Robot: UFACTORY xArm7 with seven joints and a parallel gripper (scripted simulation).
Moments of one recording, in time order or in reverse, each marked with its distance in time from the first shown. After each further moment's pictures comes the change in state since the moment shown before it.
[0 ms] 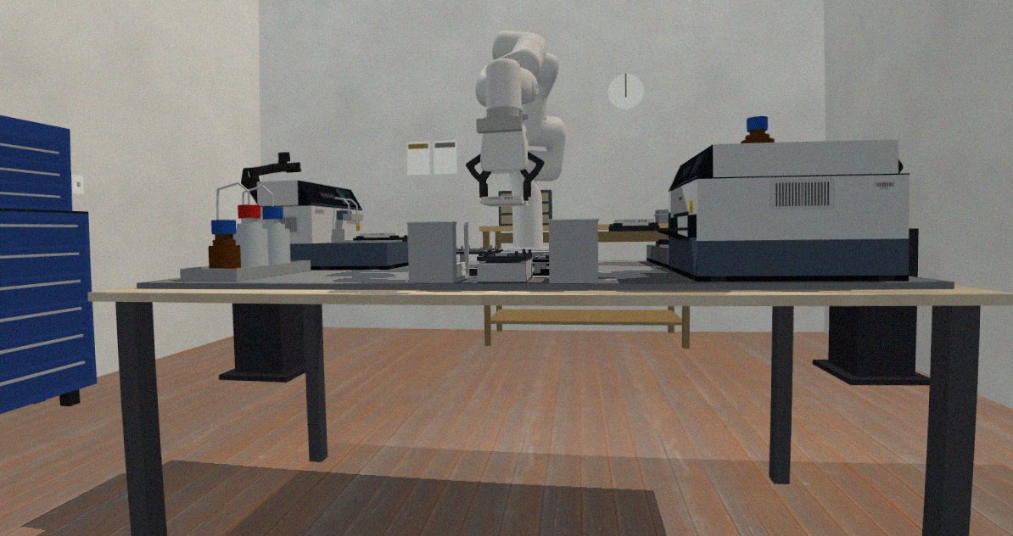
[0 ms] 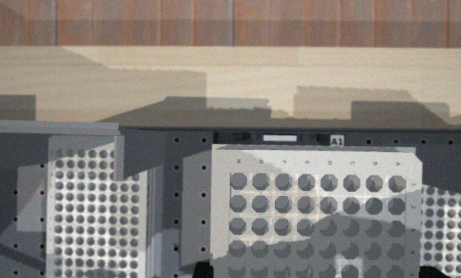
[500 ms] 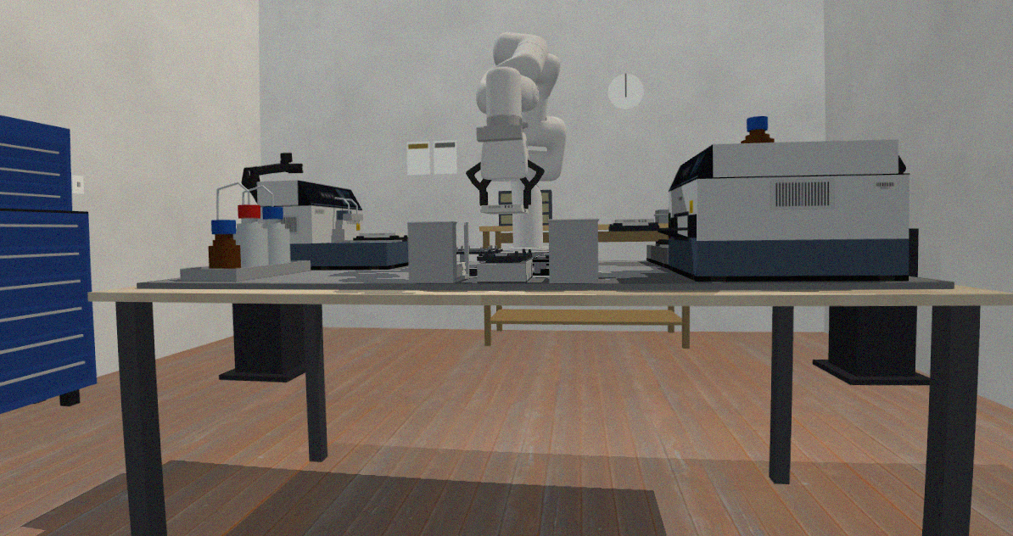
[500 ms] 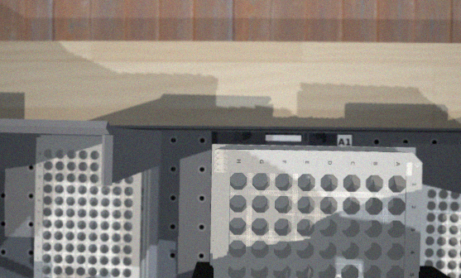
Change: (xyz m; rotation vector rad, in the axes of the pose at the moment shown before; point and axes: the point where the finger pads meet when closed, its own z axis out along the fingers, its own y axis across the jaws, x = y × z) arm 0.000 0.000 0.017 0.000 0.000 0.000
